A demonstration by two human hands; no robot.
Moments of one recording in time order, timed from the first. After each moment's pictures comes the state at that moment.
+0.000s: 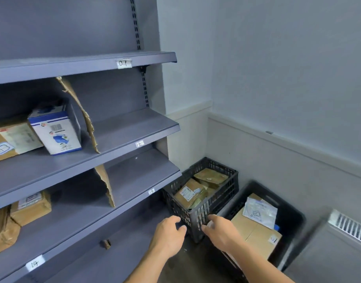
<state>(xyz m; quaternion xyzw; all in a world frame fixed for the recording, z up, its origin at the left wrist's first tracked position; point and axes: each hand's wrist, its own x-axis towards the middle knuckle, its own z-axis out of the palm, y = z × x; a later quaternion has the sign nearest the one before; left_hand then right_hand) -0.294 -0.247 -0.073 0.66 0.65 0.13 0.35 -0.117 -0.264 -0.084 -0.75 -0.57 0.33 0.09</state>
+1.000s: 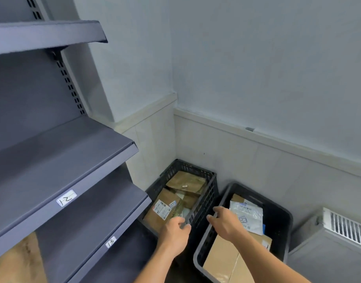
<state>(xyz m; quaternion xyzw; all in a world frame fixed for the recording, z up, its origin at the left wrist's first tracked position) -0.171 -0.032 -0.127 0.67 0.58 0.05 0.46 0.003 -0.083 -0.140 -0.83 -0.40 0.36 0.17</state>
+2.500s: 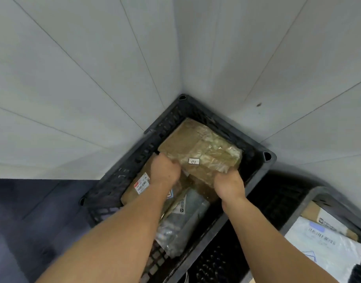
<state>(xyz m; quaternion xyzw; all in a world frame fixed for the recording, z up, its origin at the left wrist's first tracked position) 0.000 0.338 -0.453 0.58 0.72 -0.02 0.39 0.134 0.254 -0.462 -0.83 -0.04 0.50 0.25</state>
